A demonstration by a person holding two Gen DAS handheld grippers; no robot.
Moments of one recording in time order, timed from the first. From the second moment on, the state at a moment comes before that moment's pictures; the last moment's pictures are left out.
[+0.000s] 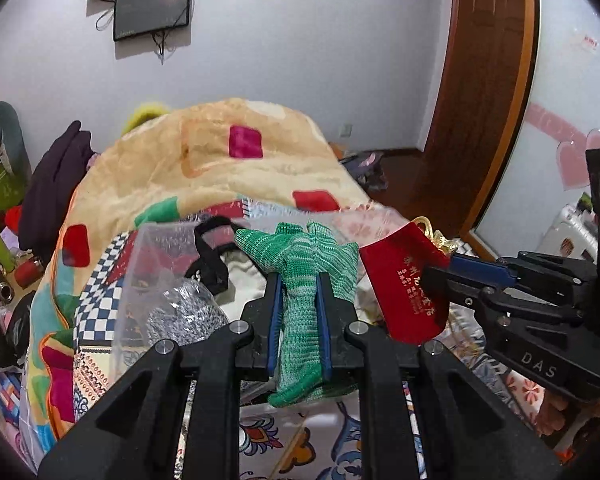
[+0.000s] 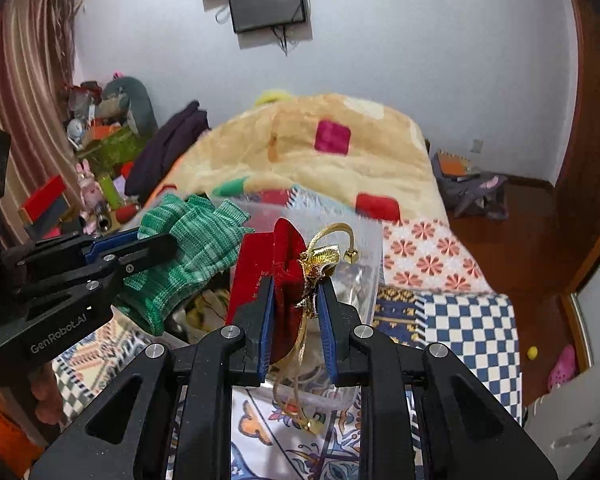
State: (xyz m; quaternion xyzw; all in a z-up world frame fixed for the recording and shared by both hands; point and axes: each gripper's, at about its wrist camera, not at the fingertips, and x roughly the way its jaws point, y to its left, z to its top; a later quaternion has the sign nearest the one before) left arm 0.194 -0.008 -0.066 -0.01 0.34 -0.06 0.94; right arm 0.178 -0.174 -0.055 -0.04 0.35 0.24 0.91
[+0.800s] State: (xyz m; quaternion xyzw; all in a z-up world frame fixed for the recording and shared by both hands) left arm 0.139 0.018 -0.042 0.01 0.33 -0.09 0.94; right arm 0.158 -0.188 -0.043 -0.06 0.36 0.27 0.89
